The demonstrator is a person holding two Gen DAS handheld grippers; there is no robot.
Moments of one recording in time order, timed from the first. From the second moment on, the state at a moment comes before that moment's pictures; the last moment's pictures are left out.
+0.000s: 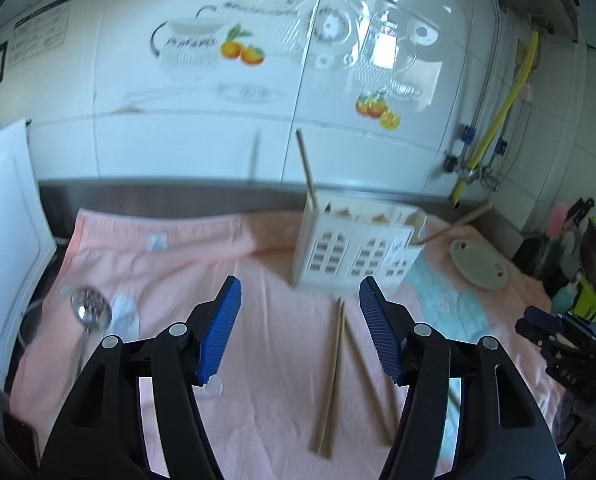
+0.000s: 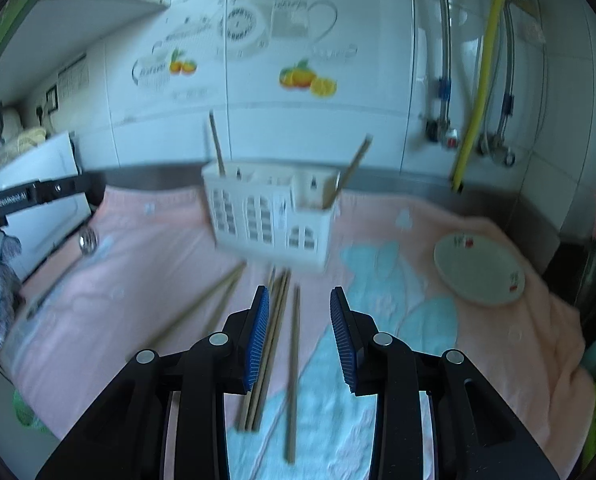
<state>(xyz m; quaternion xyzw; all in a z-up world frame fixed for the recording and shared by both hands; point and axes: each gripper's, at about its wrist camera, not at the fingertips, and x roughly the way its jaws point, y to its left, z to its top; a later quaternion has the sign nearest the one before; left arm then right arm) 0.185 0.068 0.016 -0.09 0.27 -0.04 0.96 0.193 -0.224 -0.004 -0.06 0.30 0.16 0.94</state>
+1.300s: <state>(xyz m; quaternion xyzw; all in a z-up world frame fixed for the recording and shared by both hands) 0.155 0.094 -0.071 -0.13 0.34 -0.02 0.93 0.204 -0.197 -0.132 -0.04 0.41 0.17 0.90</state>
